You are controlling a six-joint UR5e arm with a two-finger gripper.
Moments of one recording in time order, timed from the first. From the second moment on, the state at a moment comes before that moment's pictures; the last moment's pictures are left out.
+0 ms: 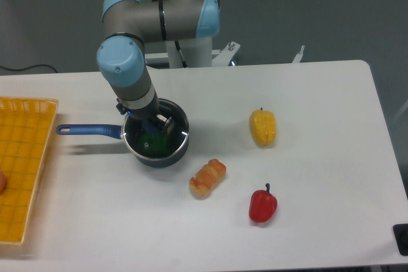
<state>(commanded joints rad) 2.16 -1.80 -1.75 -1.23 1.63 0.67</state>
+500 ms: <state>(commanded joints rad) 2.16 -1.80 -1.75 -1.24 1.64 0.67</state>
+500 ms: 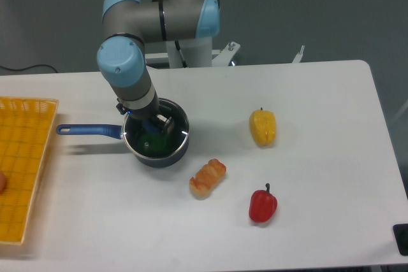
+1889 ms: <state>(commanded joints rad) 2.14 -1.81 -1.76 -1.24 1.65 0.67</state>
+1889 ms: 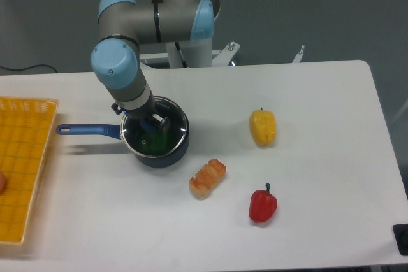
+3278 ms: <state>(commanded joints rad) 2.14 -1.81 -1.76 -1.24 1.67 0.68</state>
